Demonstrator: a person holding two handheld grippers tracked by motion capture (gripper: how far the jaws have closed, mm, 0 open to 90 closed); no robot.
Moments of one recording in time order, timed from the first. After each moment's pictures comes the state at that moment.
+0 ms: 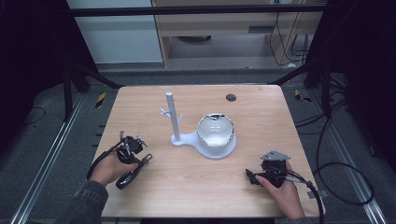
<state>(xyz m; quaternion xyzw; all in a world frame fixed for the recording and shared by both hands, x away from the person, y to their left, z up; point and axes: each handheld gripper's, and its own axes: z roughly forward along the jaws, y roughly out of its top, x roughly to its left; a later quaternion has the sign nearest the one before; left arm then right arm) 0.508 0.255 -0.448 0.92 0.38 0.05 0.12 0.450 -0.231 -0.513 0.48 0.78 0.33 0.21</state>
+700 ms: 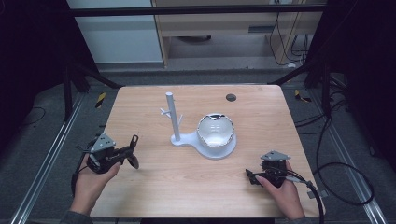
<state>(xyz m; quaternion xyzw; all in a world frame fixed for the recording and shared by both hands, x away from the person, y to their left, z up) 0.446 0.295 -0.398 0.79 0.40 0.22 0.41 0.451 -0.231 -0.513 0.48 0.78 0.33 0.21</state>
